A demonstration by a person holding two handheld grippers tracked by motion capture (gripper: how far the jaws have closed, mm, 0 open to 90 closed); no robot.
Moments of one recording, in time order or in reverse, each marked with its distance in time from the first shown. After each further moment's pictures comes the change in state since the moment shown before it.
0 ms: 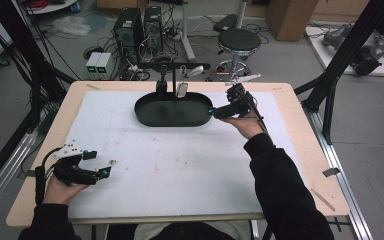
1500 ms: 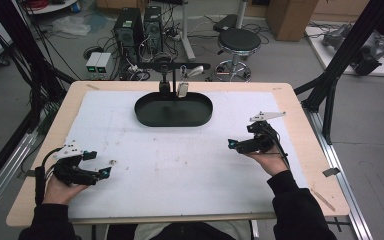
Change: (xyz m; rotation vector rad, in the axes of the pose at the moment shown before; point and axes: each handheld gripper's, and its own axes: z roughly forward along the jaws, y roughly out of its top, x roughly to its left) left arm -0.002 0.000 -0.001 0.002 0.005 0.003; right arm -0.003 -0.105 -0.044 0.006 0.003 0.046
